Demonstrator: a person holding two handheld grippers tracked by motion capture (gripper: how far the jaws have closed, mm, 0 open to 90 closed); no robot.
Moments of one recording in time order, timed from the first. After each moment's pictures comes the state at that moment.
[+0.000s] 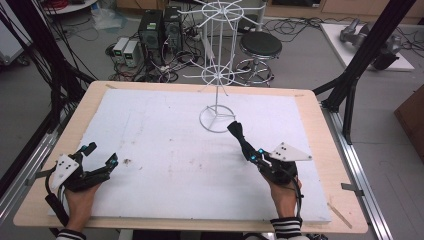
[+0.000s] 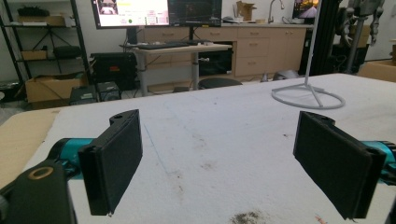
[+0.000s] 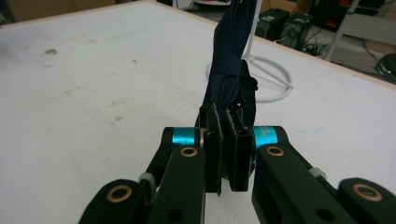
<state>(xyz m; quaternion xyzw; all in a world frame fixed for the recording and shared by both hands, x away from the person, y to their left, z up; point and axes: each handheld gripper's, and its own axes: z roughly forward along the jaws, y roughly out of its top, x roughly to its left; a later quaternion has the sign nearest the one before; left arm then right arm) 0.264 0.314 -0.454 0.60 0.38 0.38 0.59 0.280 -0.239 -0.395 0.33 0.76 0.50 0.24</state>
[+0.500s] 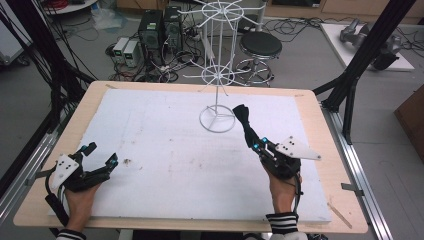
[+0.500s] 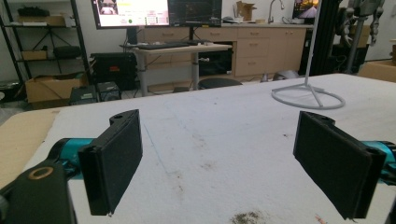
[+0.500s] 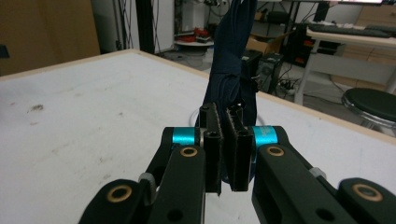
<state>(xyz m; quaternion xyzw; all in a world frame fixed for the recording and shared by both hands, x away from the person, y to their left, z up) 0.264 0.314 -0.454 0.60 0.38 0.38 0.59 0.278 -0.234 -0.366 0.35 0.70 0.55 0.30</state>
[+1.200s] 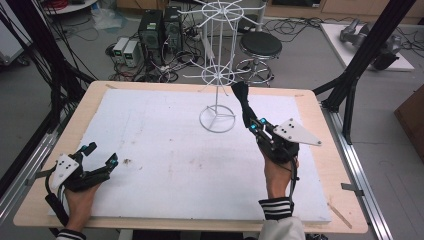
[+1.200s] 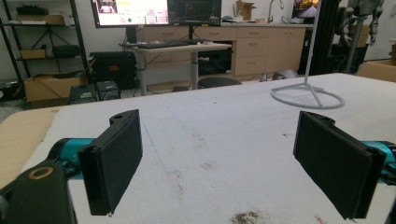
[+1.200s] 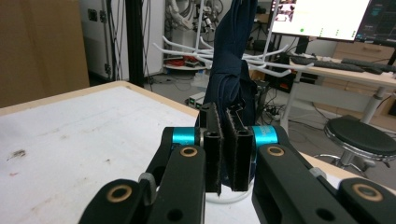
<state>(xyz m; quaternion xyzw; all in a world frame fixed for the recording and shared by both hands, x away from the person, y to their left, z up) 0.264 0.315 -0.454 0.60 0.38 0.38 0.59 0.293 -0.214 -0.321 0.33 0.67 0.57 0.34</state>
